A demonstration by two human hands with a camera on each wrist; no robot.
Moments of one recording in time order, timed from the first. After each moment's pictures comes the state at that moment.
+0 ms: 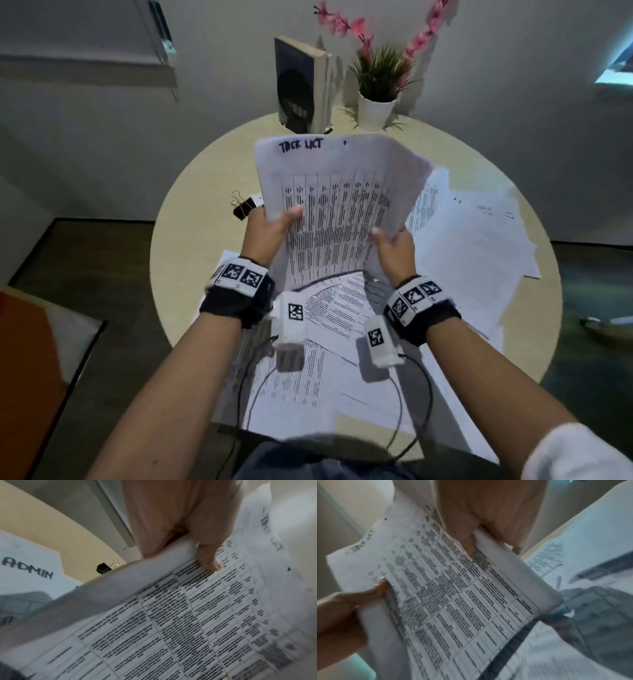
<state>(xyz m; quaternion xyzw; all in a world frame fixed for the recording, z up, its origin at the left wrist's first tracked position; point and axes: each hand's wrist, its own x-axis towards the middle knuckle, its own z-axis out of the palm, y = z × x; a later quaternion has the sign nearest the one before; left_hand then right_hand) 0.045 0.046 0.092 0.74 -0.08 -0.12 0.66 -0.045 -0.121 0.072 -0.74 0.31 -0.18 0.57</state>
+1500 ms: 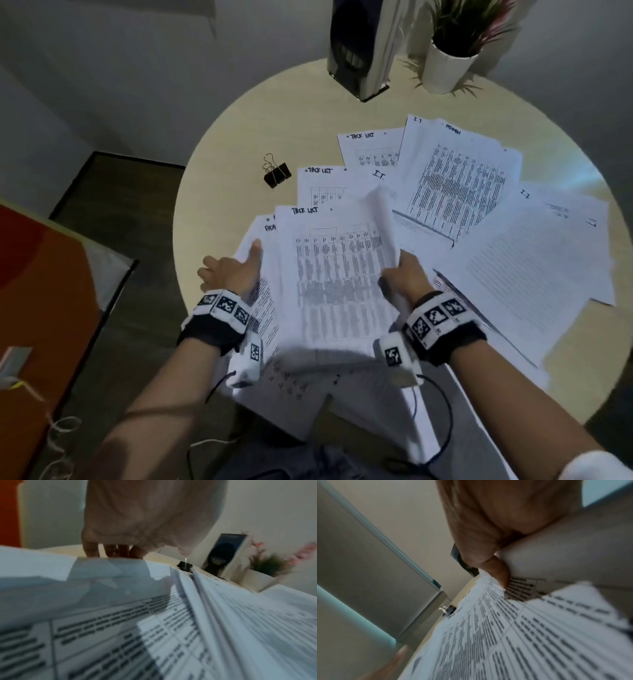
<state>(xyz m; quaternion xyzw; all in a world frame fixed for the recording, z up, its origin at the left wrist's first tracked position) 0.043 0.128 0.009 0.91 0.24 -0.26 0.21 -0.024 -0.119 -0.003 -0.79 0.35 0.14 0.49</state>
